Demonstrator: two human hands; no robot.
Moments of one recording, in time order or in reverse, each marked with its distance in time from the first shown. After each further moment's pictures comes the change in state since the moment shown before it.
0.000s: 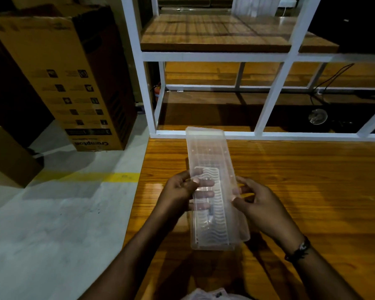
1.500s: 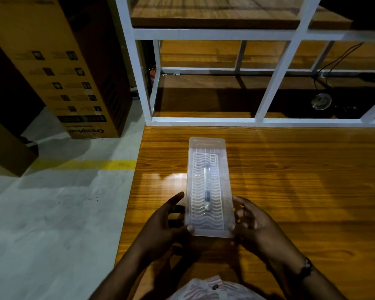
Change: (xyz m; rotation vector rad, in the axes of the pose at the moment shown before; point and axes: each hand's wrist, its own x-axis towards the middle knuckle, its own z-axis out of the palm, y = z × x) left_hand -0.044 -0.065 -0.048 0.290 -0.048 -0.158; right_hand -0.023 0.077 0.025 0.504 -0.237 0.133
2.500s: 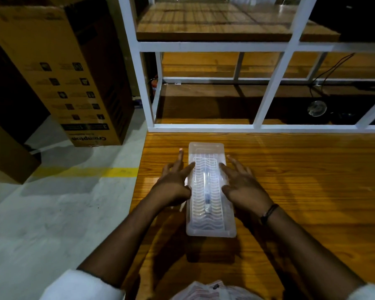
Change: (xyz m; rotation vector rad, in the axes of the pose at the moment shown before) left_hand 0.082 0.071 -0.005 0.993 0.069 0.142; right_hand 0.085 -0.049 -0.002 -1.089 0.144 -0.169
